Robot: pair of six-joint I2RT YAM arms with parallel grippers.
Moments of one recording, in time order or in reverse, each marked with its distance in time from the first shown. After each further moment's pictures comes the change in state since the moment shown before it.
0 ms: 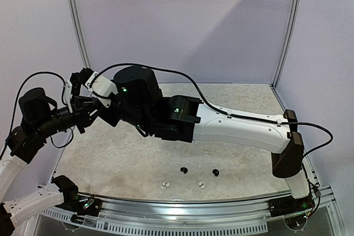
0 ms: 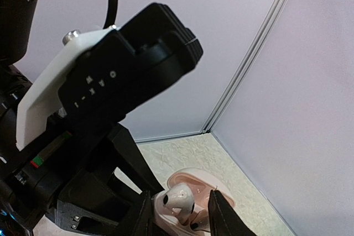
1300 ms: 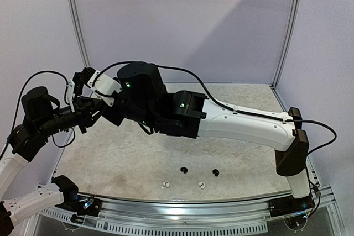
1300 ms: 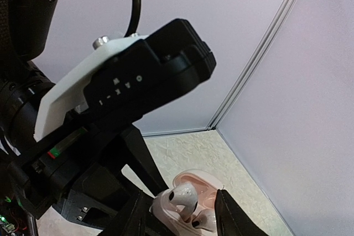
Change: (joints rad) left arm 0.000 0.036 0.000 0.006 0.031 -0.041; right arm -0.006 -0.037 -0.018 -0.054 -0.058 -0.005
